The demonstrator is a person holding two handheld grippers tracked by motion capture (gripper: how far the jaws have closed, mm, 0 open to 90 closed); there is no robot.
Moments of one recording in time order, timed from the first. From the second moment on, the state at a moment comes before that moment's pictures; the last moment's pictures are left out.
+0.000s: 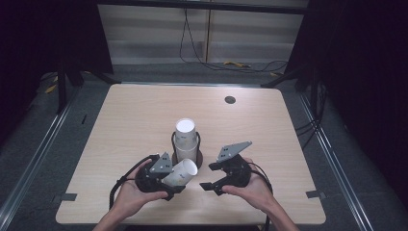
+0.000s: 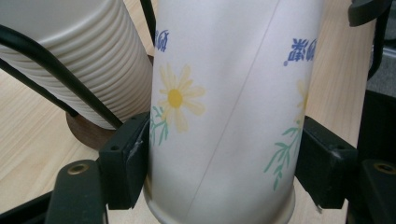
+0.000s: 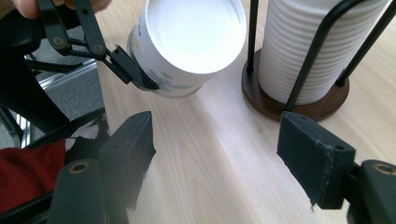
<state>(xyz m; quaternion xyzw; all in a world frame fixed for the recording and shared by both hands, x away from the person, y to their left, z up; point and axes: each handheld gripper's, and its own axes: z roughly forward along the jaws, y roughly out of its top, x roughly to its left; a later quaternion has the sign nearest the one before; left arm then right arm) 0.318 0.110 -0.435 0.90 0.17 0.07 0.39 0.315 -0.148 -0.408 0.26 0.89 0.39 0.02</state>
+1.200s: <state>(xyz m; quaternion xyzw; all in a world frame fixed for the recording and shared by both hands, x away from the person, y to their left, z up) 0.312 0.091 -0.437 0.94 0.10 0.15 0.30 0.339 -0.137 -0.395 0.28 0.91 0.29 -0.07</state>
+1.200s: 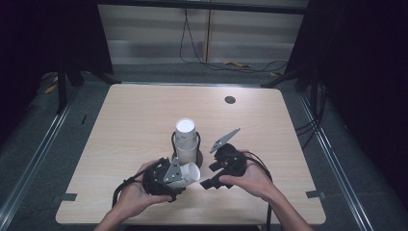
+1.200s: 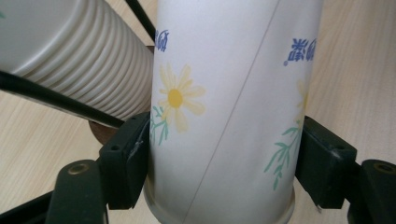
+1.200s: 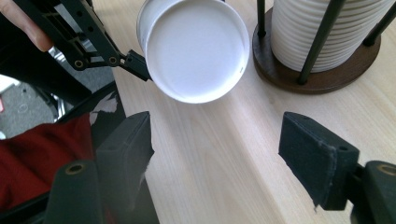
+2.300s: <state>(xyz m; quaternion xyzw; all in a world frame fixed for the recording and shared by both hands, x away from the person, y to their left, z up) 0.305 0.067 -0.440 0.95 0.05 0.18 0.24 0.356 -0.113 -0.402 0.28 0.92 0.23 -0.12</state>
